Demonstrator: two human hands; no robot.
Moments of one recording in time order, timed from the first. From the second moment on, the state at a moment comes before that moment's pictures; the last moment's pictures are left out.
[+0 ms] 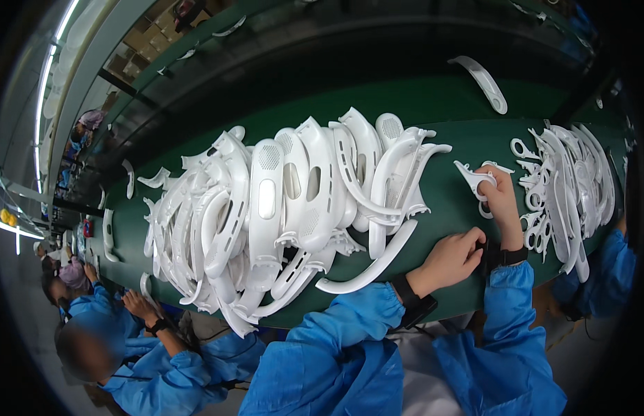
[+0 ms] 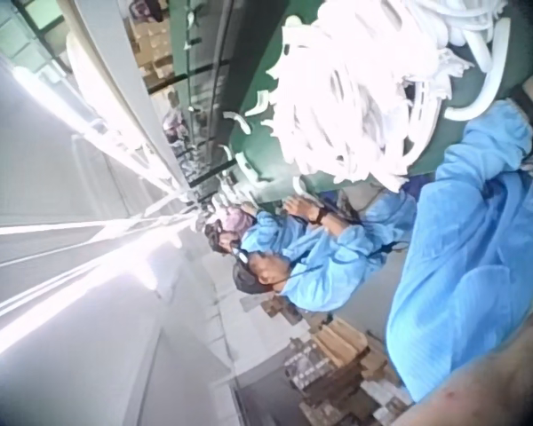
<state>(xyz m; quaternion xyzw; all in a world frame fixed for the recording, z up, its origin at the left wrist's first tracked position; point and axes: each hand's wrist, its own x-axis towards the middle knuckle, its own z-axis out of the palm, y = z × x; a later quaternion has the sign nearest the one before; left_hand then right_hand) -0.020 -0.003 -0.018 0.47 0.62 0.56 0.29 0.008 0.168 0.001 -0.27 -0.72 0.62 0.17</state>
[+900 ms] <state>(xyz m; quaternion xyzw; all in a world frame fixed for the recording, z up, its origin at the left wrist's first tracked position) -0.011 -0.036 0.103 0.56 0.41 0.68 0.22 0.005 0.174 -0.015 -0.18 -0.80 0.53 0.21</state>
